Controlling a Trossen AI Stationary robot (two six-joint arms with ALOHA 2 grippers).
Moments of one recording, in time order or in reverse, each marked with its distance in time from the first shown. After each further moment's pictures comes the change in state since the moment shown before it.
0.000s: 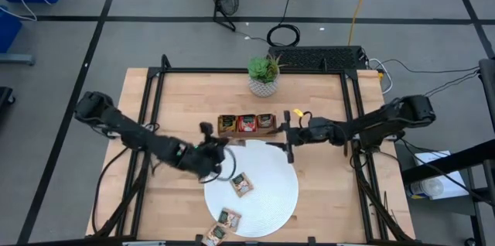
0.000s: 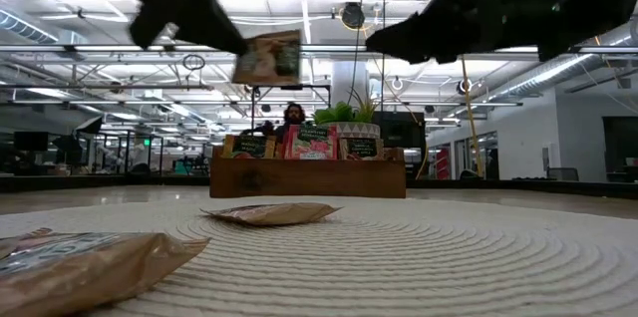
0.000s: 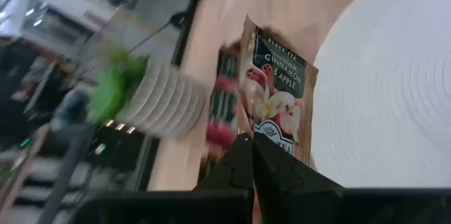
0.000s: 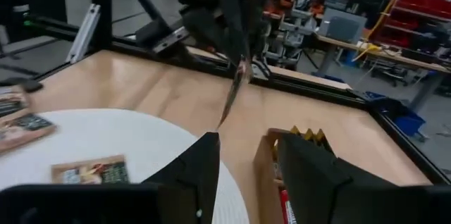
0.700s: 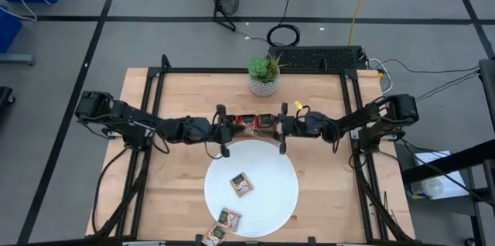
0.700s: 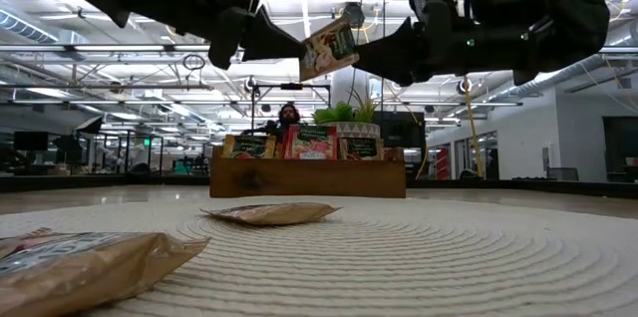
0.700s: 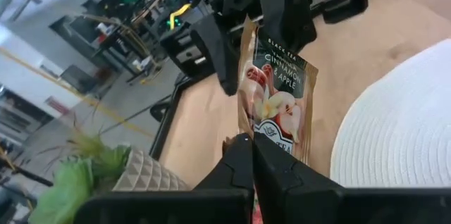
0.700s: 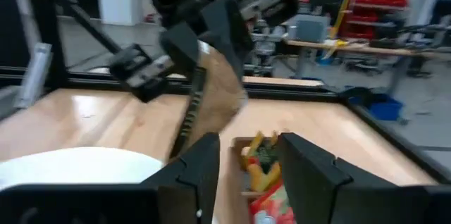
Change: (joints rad) left arm 0.352 0.000 -0.237 0.828 0.578 0.443; right arm -0.109 0.182 0.000 0.283 0.017 0.127
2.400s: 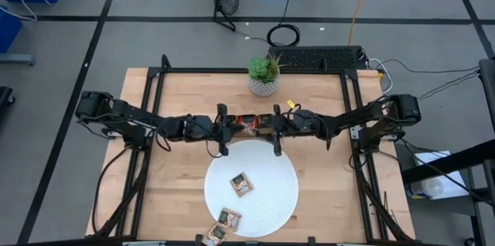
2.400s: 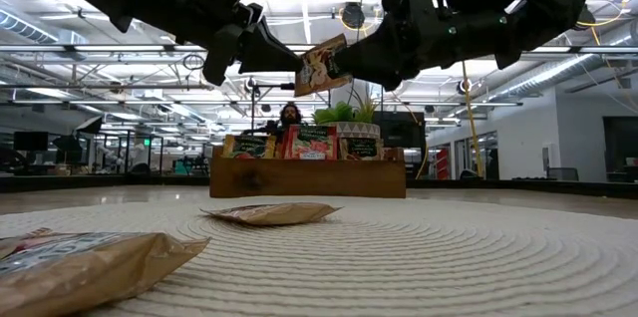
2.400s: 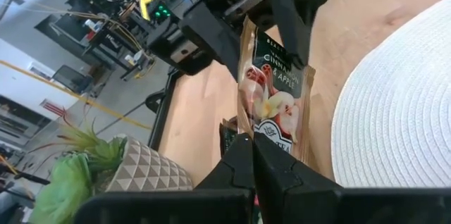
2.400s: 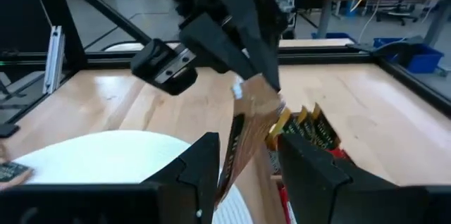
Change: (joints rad) left arm 0.031 0.000 0.000 -0.066 0.036 0.059; right arm 0.006 -0.022 0.146 -0.338 -0.069 0.112
